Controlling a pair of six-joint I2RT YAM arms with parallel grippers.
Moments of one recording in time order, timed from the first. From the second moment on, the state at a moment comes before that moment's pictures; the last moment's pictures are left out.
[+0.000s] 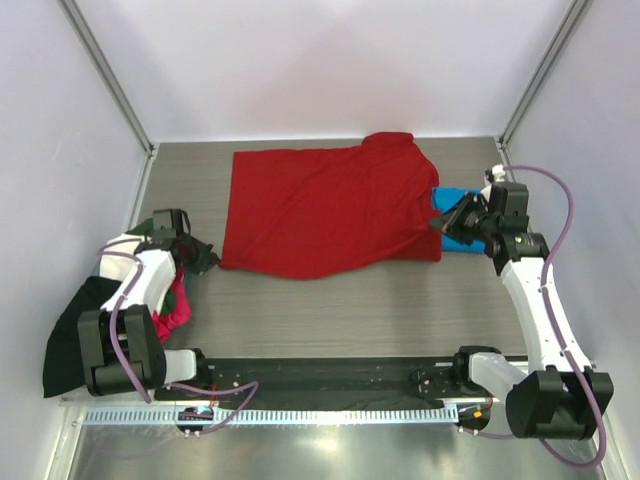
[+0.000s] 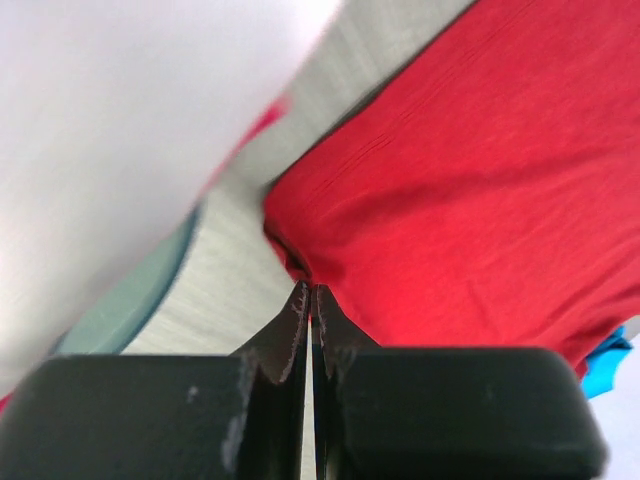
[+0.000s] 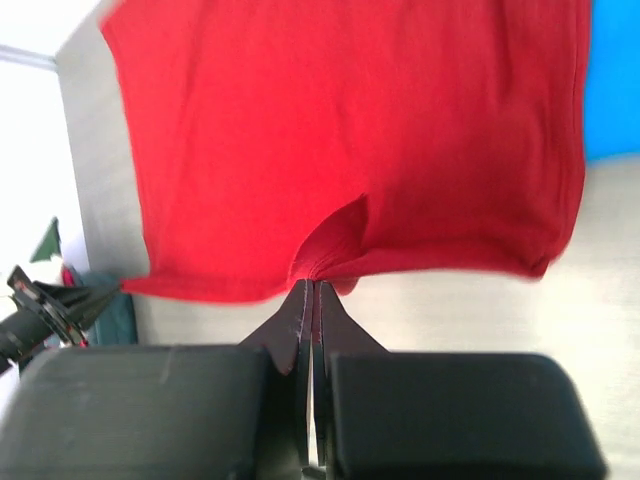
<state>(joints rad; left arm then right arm) 0.13 1.29 0.74 -0.49 0.13 -0.95 -0.05 1.03 0.91 -0.54 -0.37 0.59</state>
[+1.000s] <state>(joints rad) 0.06 1.70 1.18 -0.43 0.04 -1.10 -0.05 1.60 1.37 -0.36 -0.35 0.59</state>
